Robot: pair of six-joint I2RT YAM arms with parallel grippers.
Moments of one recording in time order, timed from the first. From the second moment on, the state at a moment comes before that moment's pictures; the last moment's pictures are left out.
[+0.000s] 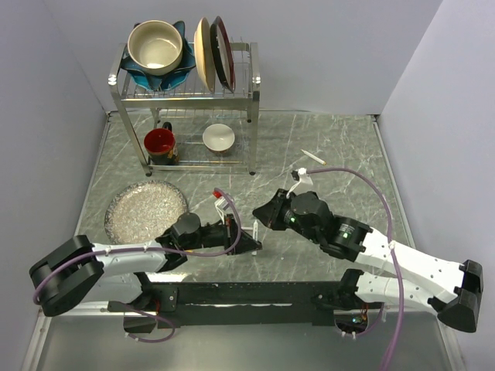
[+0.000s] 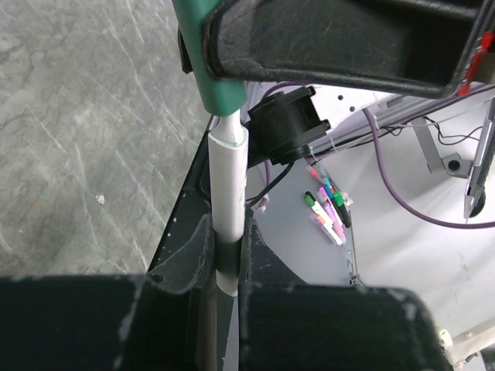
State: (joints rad) left arm -0.95 1.21 0.31 0.88 0.47 -0.89; right arm 1.02 0.92 0.79 -0.30 0.25 0.93
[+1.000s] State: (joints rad) left arm -0.96 0.87 0.32 0.73 0.50 -0.75; right arm 1.14 0.69 0.61 0.01 0.10 0.80
